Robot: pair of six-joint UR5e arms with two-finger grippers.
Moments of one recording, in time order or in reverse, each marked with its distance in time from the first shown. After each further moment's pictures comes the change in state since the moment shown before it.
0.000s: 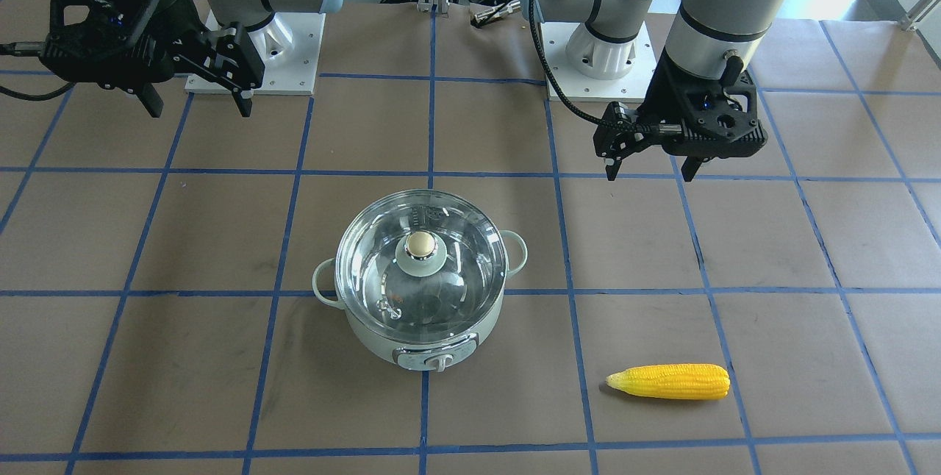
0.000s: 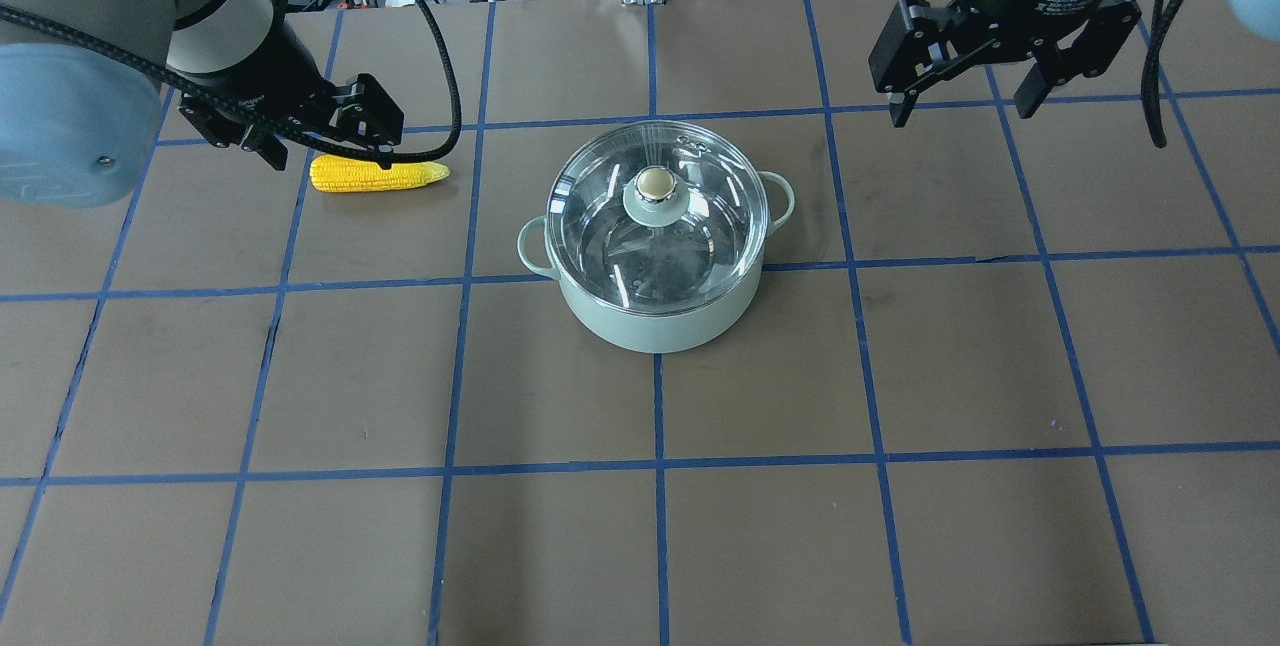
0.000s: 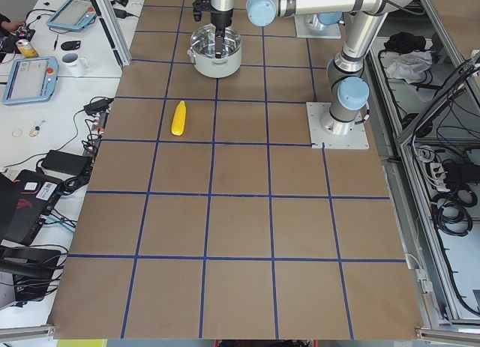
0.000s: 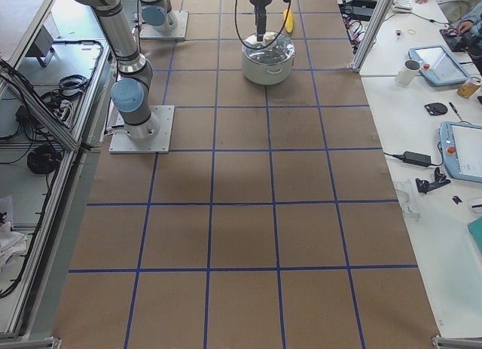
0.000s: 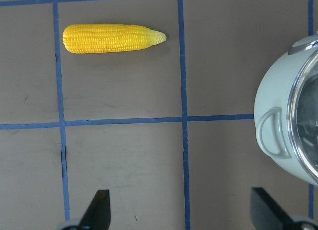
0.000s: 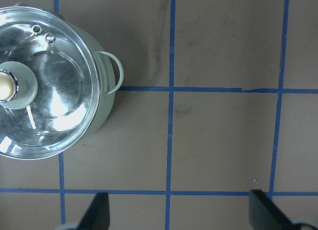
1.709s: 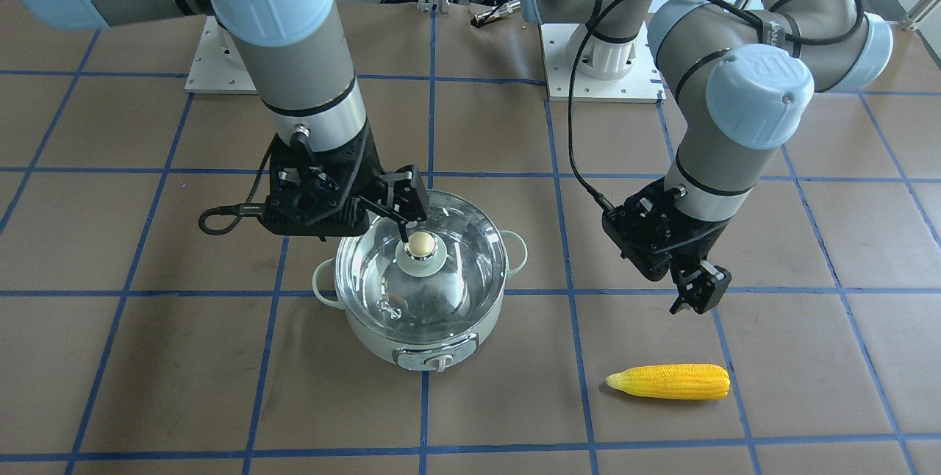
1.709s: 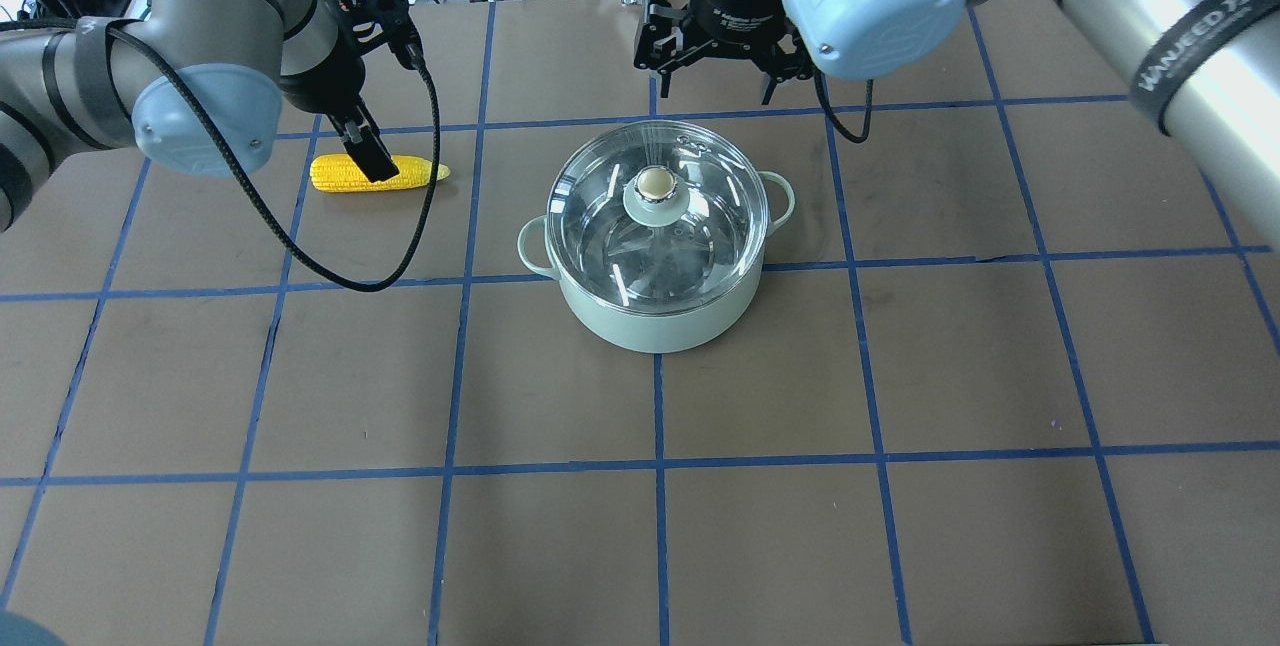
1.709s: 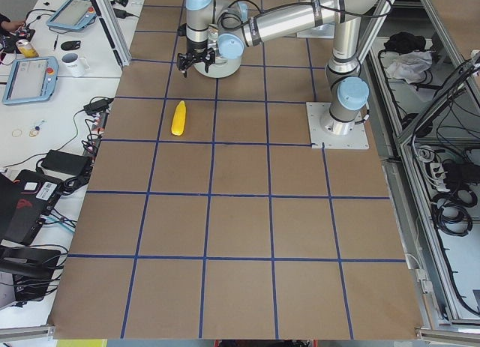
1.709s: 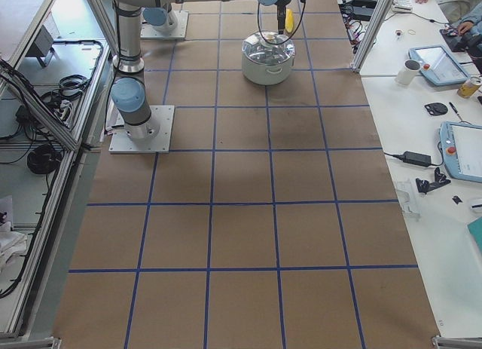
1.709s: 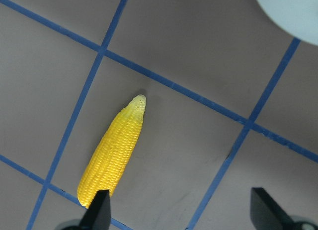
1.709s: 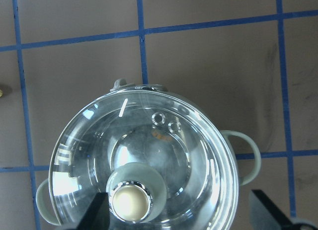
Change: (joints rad) left arm 0.030 -0.248 0.005 0.283 0.015 1.102; right arm 0.243 0.302 -0.087 -0.338 0.069 0.353
